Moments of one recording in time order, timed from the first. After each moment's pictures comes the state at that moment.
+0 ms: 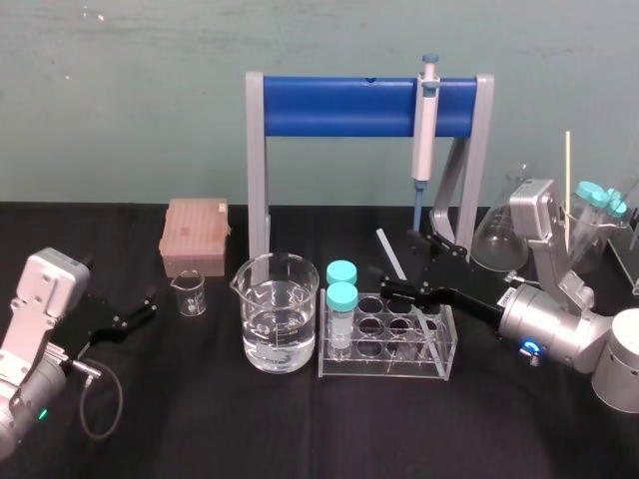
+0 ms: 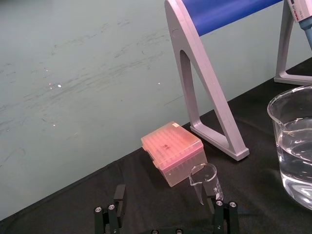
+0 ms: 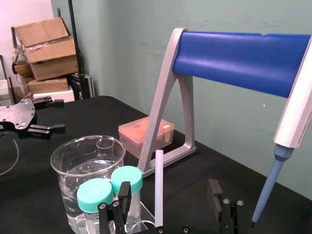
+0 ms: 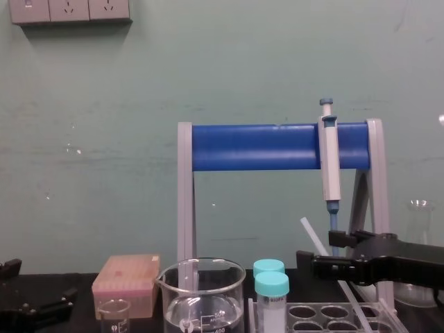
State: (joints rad) left arm -0.20 0.60 0.45 -1.41 -0.25 -0.12 0.03; right arm 0.52 0.40 -0.48 -1.08 0.46 -0.13 0.65
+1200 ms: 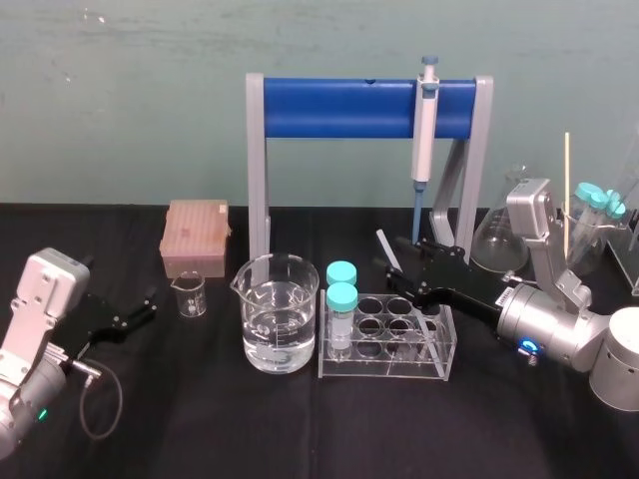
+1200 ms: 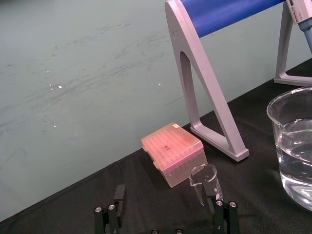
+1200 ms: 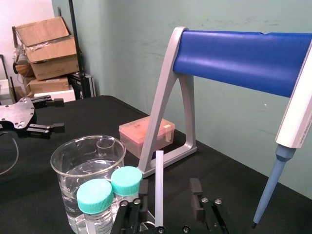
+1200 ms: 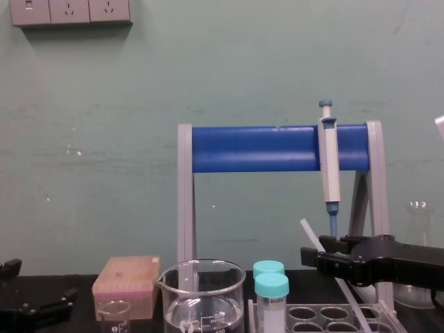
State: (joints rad) left arm -0.20 0.60 0.45 -1.41 -0.25 -0.12 0.03; right arm 0.53 0.39 -0.47 -1.05 0.46 -0.12 0.66
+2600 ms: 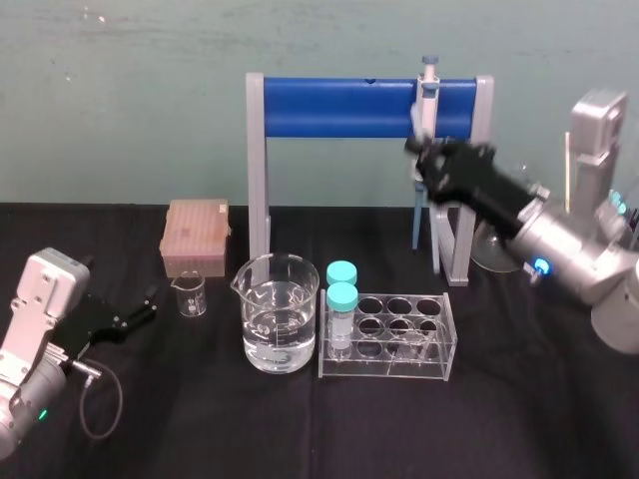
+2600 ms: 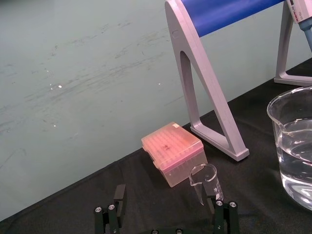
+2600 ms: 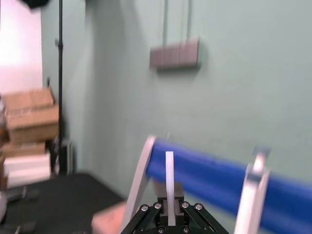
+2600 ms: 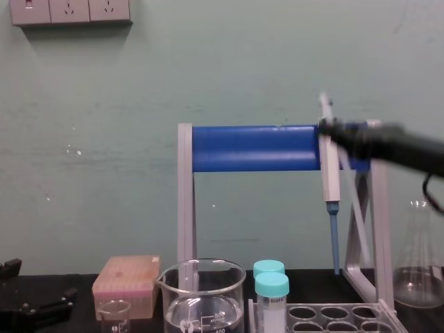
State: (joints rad) left arm -0.20 0.60 0.45 -1.41 -0.25 -0.12 0.03; right arm 0.55 0.35 -0.35 -1.17 0.50 -0.21 0.61
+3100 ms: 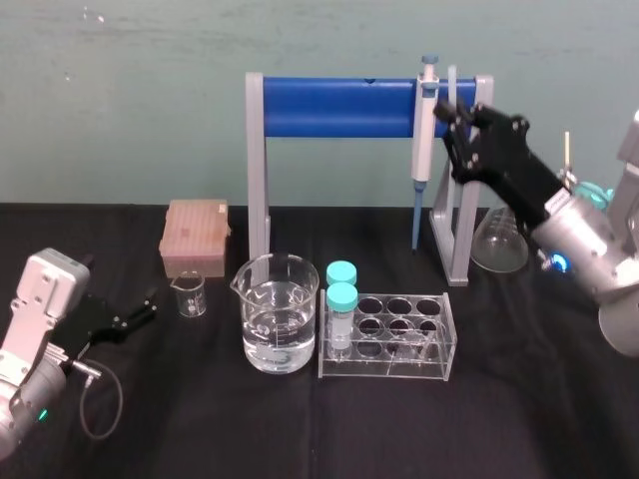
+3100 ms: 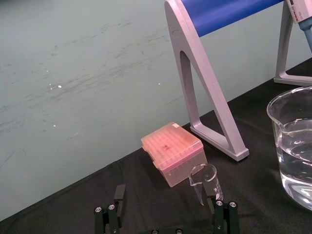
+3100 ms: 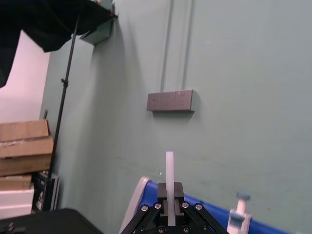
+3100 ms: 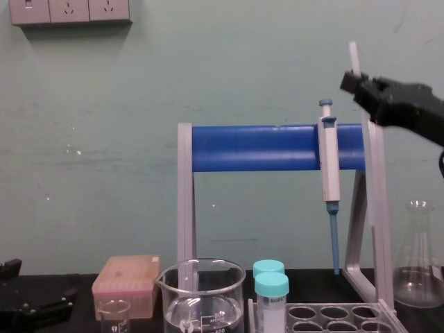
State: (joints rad) left arm -0.20 0.60 0.45 -1.41 -0.25 -0.12 0.03; right arm 0.53 0.33 -0.28 -1.16 0.53 -0.42 0.67
